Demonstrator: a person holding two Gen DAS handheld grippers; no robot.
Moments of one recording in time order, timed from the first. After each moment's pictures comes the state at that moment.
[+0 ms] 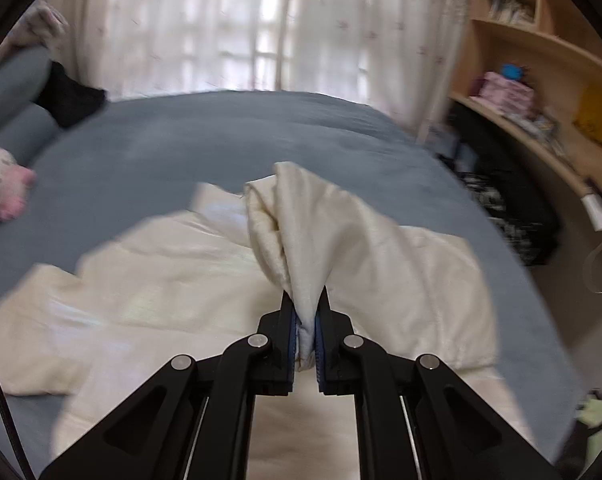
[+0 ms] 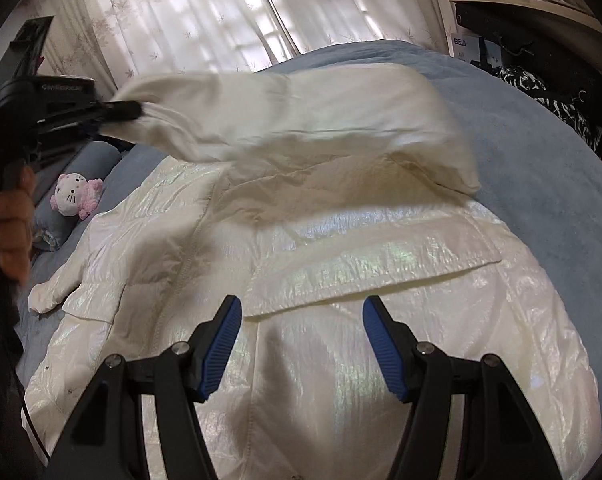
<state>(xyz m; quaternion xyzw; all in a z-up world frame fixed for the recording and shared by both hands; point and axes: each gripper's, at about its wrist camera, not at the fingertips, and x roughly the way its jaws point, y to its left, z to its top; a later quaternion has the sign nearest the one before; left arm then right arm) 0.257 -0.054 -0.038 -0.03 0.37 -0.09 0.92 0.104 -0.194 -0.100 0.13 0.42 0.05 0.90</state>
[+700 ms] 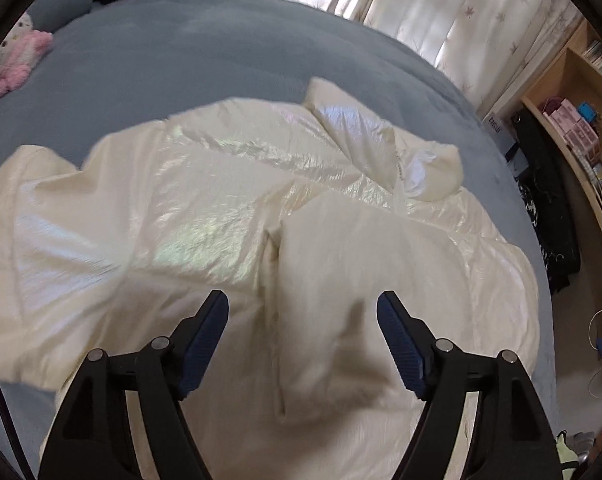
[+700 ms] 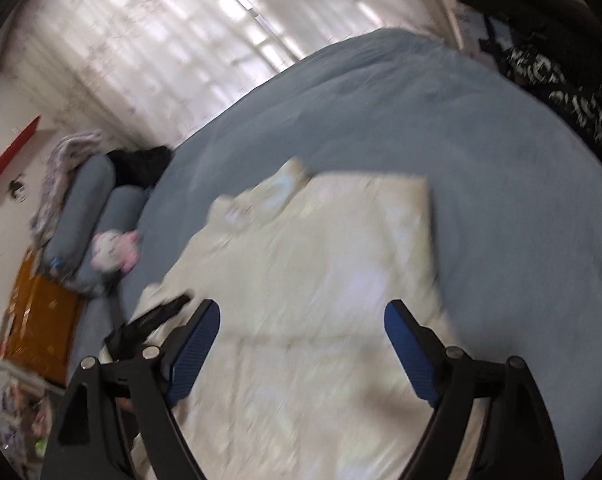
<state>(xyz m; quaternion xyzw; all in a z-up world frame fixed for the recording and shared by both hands) 0.337 0.052 -0.144 -0.16 0.50 -0.07 0.84 0.240 -0.290 0.010 0.22 0.45 0.07 0.86</state>
